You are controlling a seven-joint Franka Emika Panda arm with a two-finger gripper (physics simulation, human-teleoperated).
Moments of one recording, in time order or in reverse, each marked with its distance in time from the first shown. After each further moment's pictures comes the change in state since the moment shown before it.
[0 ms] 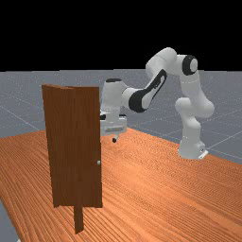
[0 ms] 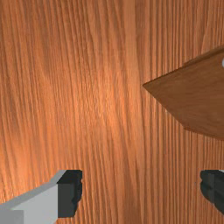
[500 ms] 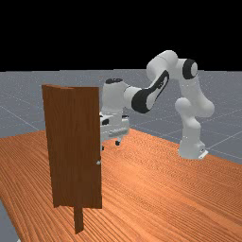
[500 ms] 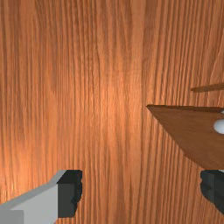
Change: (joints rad) arm 0.053 0.105 0.037 0.192 -0.012 -0.169 -0.012
